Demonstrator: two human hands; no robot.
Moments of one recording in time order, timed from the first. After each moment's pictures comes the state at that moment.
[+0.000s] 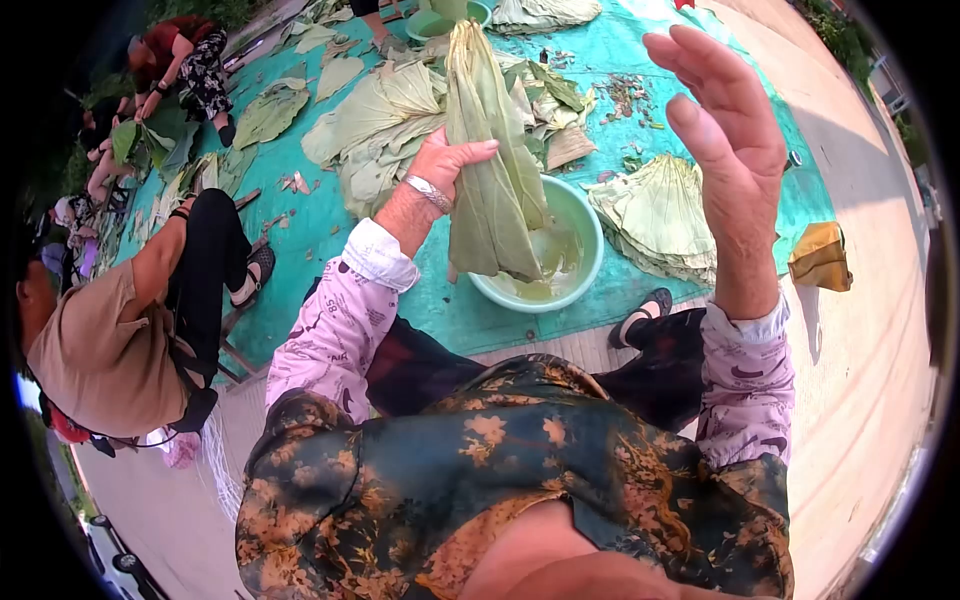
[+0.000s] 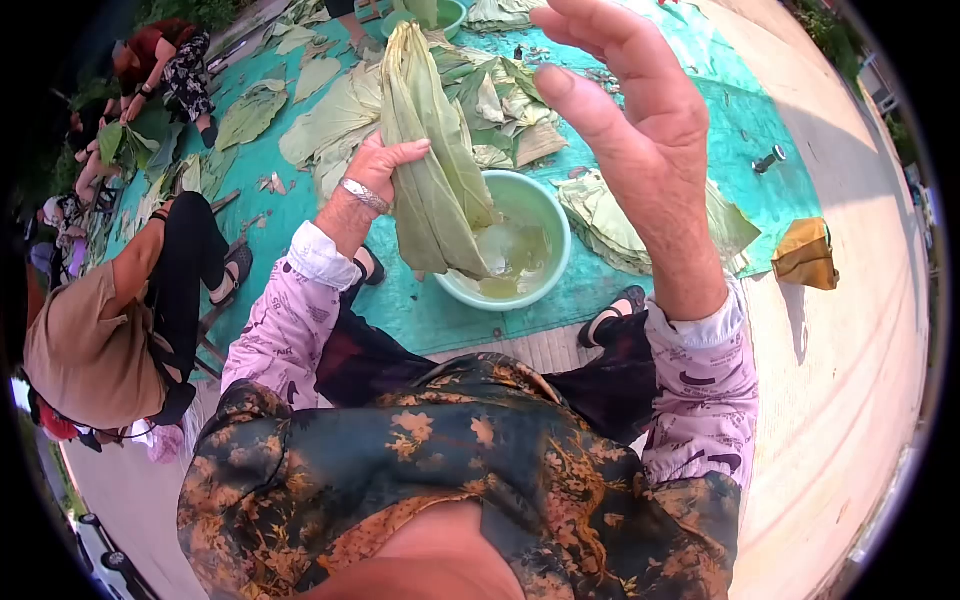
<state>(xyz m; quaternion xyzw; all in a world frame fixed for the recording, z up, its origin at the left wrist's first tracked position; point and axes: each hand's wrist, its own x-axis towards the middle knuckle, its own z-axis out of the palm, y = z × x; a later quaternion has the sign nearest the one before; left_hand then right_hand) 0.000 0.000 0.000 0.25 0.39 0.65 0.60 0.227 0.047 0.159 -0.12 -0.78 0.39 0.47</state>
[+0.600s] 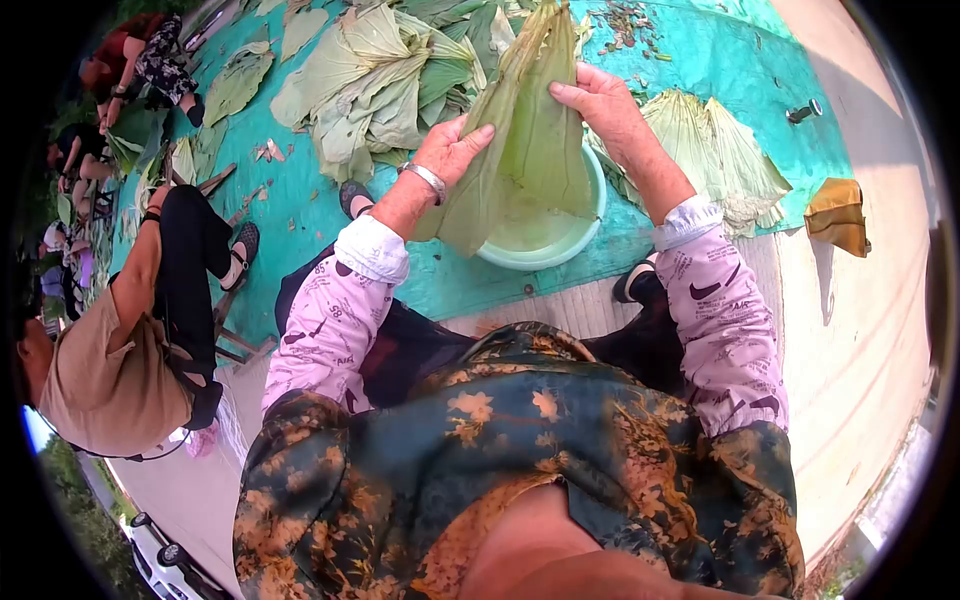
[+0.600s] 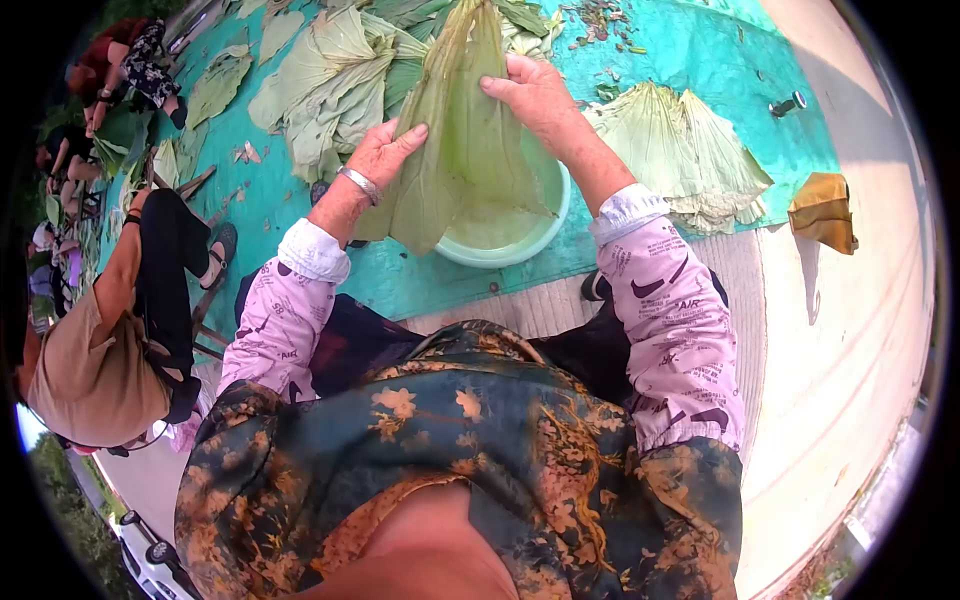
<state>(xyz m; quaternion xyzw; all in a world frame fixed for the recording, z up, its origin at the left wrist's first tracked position) 0.029 0.025 -0.069 0.39 0.52 0.51 0.56 0.208 0.151 -0.032 -0.34 -0.61 0.67 0.24</state>
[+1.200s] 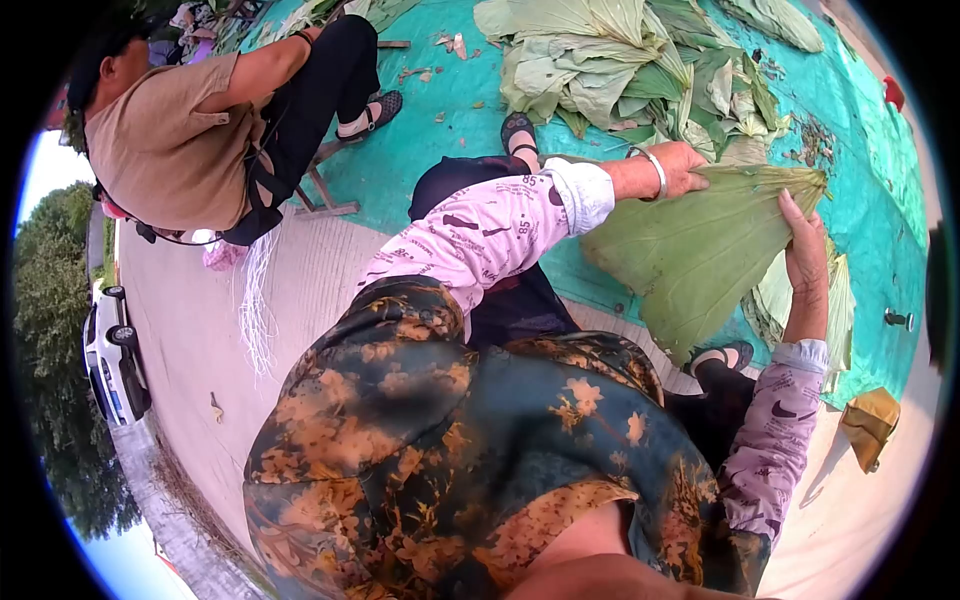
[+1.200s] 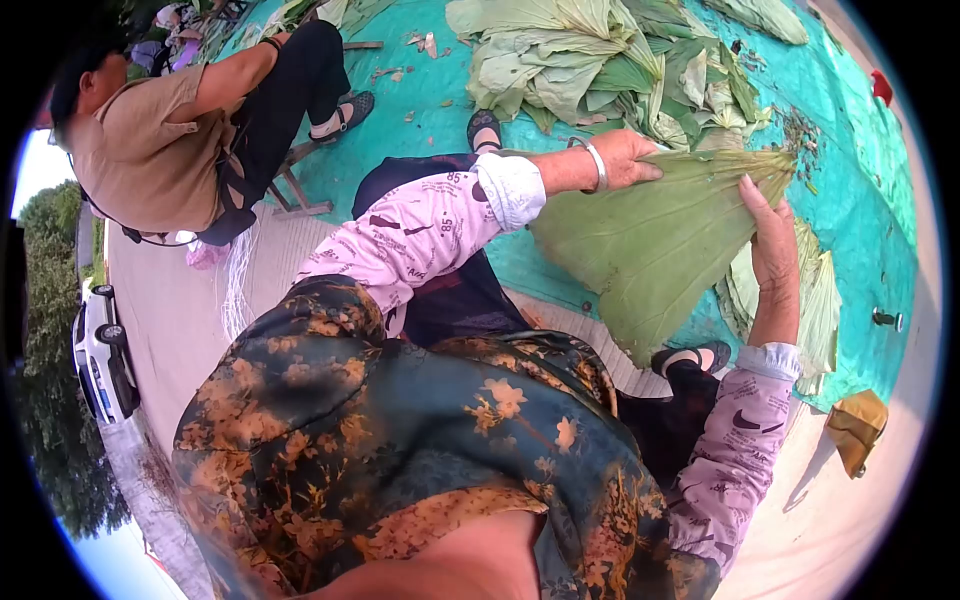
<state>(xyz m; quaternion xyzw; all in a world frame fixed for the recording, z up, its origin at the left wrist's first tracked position) -0.012 0.026 -0.109 0.60 0.66 0.32 0.33 0.197 0.138 -0.030 -0.40 -0.55 0.70 0.20</state>
